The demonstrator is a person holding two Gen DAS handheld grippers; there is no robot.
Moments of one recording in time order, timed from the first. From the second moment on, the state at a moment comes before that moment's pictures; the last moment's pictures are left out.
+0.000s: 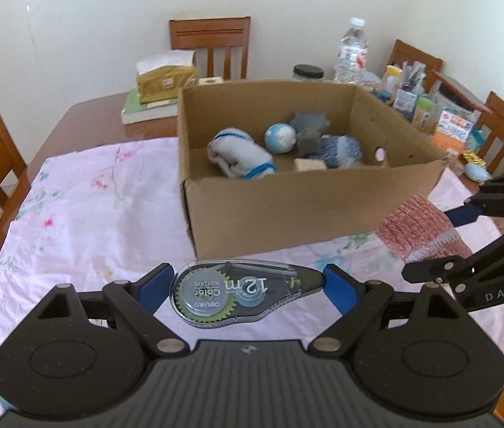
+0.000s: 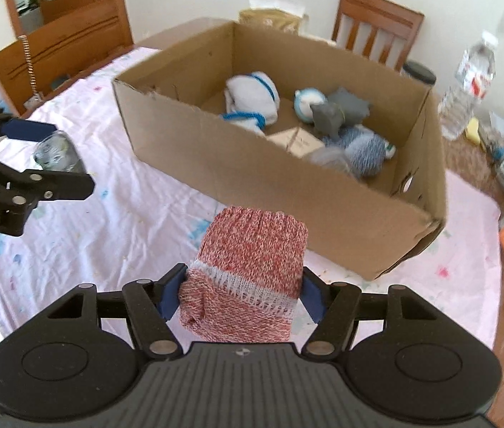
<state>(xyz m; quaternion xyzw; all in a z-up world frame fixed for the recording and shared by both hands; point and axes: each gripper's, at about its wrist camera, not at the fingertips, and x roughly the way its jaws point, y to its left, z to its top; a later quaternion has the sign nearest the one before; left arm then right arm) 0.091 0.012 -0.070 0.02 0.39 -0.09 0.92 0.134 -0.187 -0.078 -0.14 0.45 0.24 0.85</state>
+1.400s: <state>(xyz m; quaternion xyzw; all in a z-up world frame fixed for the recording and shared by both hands) 0.176 -0.010 -0.003 0.06 0.33 -0.13 0.93 0.204 -0.193 0.023 -0.19 0.34 0.27 0.88</state>
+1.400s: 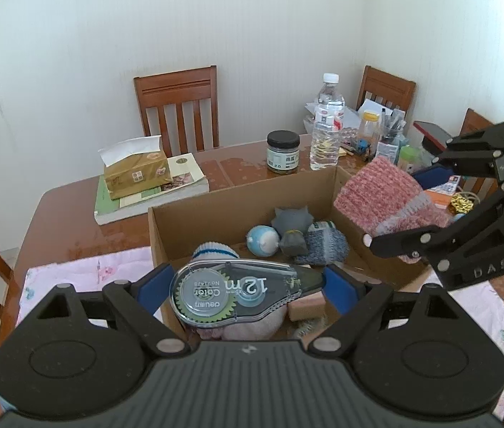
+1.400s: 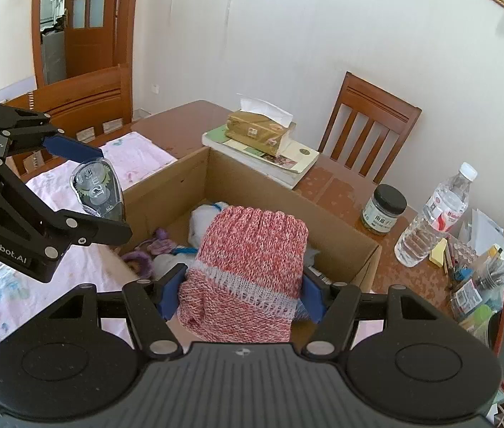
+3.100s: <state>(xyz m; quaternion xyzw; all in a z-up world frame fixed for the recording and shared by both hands) 0.187 -0.029 0.002 0.10 0.34 -0.09 0.93 0.243 -0.208 0.019 -0.12 0.42 0.20 0.88</state>
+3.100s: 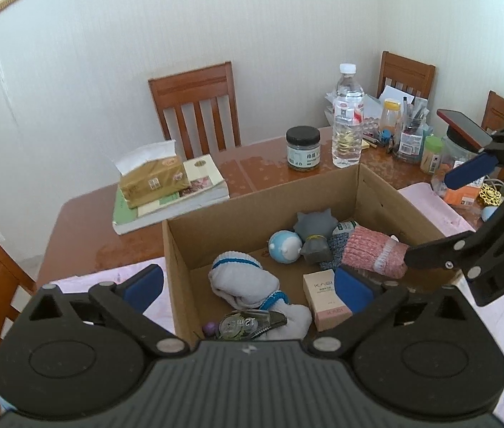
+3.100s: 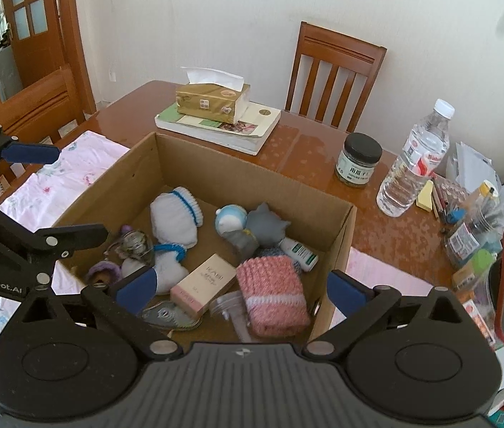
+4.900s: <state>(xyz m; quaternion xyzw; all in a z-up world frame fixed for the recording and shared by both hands) 0.117 -0.028 0.007 0.03 0.45 -0.03 0.89 0.147 -0.217 0.019 0.03 0.51 0.10 0.86</state>
